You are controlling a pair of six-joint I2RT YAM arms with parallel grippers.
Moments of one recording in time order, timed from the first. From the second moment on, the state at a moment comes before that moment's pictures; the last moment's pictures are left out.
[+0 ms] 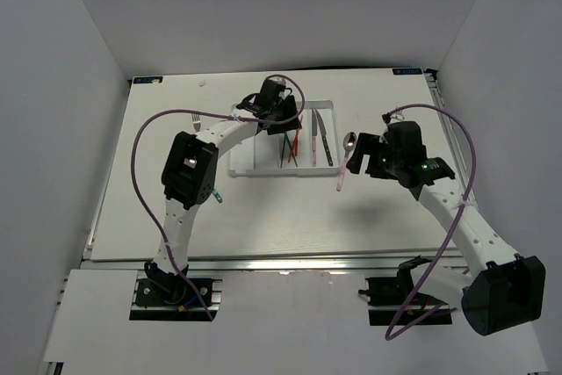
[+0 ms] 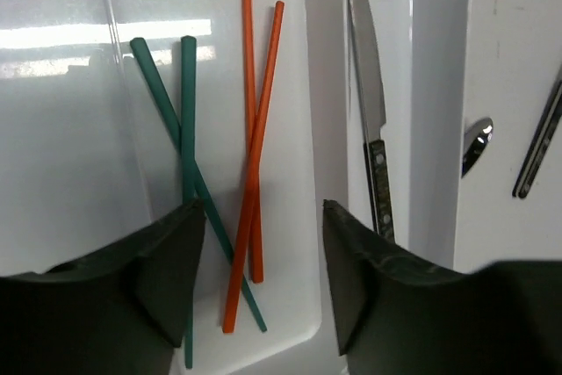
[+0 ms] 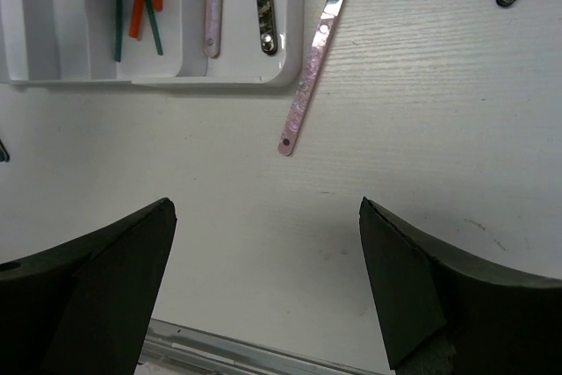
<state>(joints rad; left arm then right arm) -0.53 2.24 1.80 -0.33 0.05 -0.59 0.31 1.09 0.89 -0.54 -0.10 0.39</state>
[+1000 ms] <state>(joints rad) -0.53 1.02 0.97 -0.52 -0.13 -0.44 0.30 1.72 1.09 -0.40 0.09 0.52</state>
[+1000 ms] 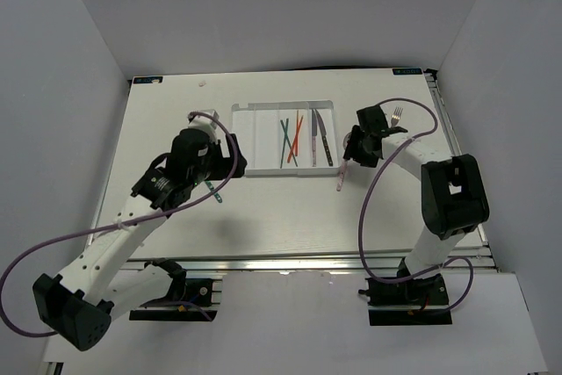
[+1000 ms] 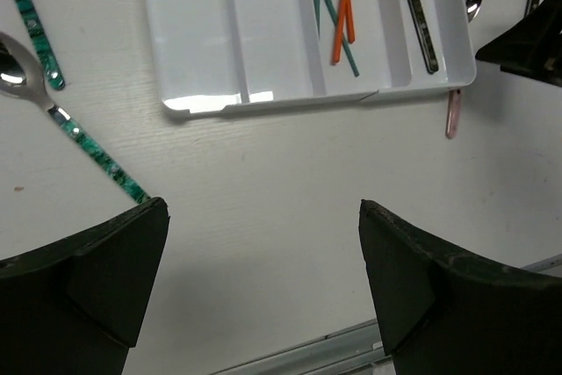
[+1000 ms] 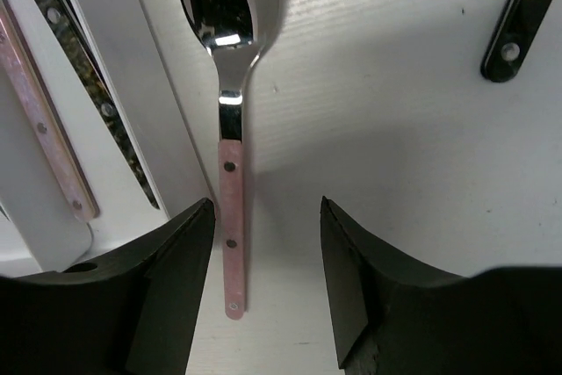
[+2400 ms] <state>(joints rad) -0.53 0.87 0.84 -0.61 -0.14 -0.45 0.24 1.92 1.25 -0.39 0.00 0.49</state>
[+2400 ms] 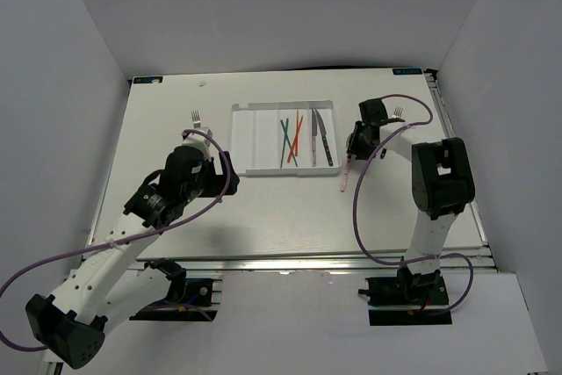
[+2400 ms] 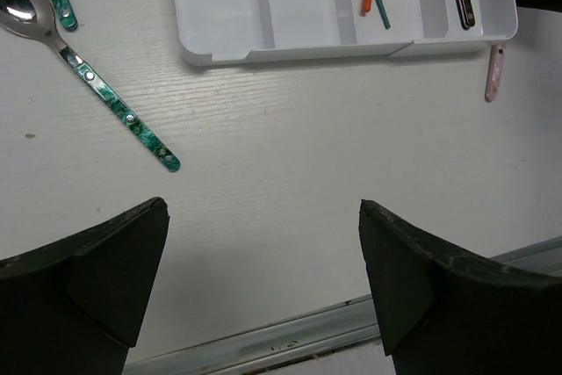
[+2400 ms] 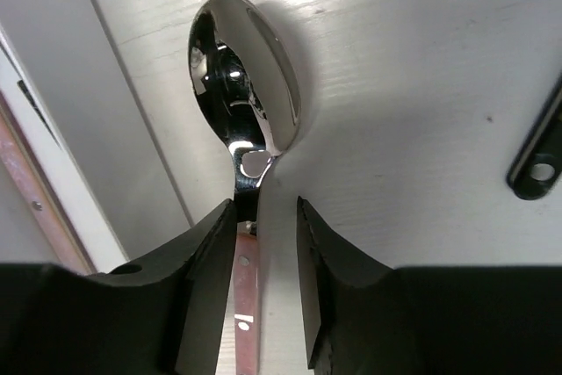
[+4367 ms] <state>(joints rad) -0.85 1.37 0.99 -0.05 0.04 -0.65 0.57 1.19 0.92 -0.16 -0.35 0.79</state>
